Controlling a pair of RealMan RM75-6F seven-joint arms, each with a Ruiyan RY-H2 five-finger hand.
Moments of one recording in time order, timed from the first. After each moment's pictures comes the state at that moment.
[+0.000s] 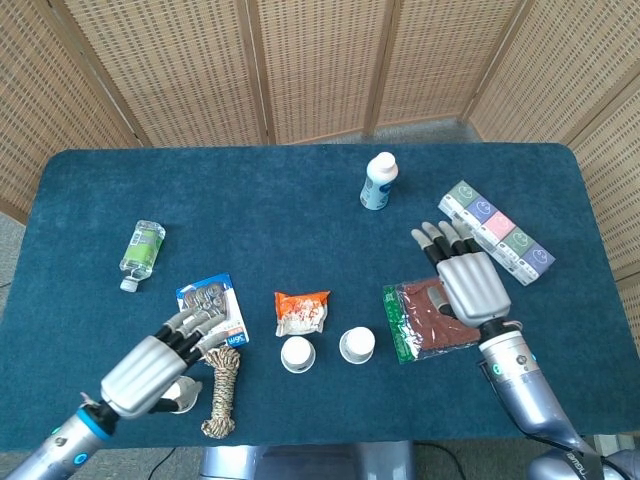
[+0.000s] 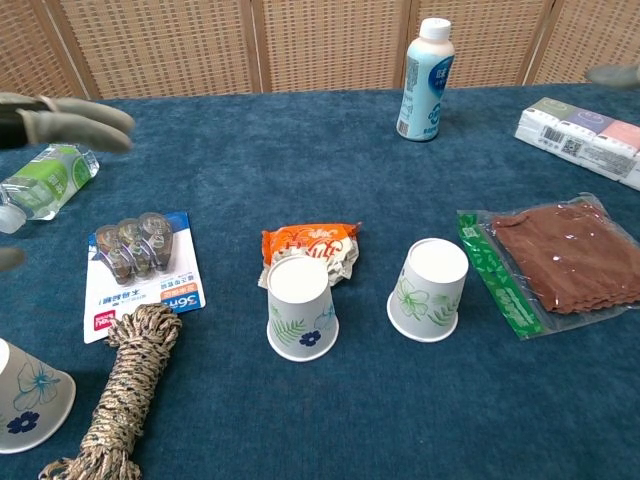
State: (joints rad) left arm -0.33 -0.99 0.03 -2.11 1.77 1.06 0.32; right arm 0.79 -1.04 -0.04 -2.10 -1.01 1.38 -0.48
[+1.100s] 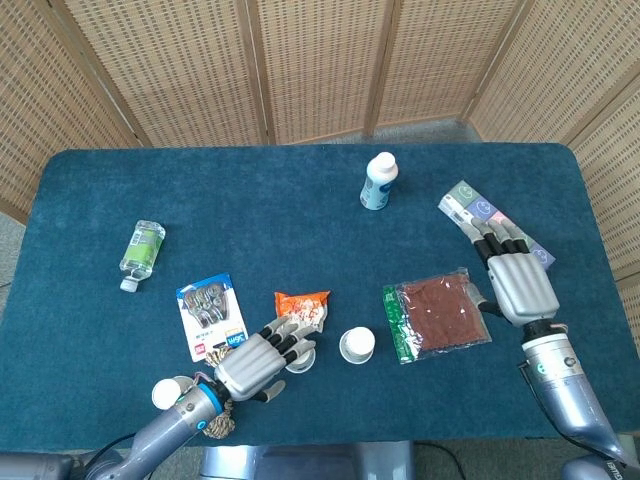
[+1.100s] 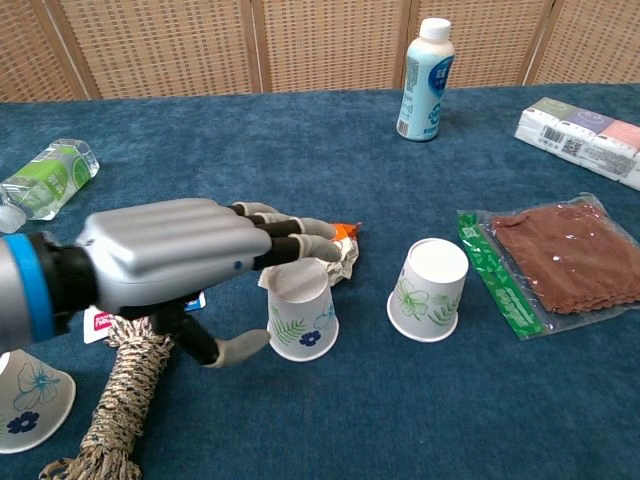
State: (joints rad) left arm -0.63 -1.52 -0.07 -1.95 1.22 0.85 0.80; right arm 0.58 -0.96 0.07 -2.00 -1.10 1.28 -0.27
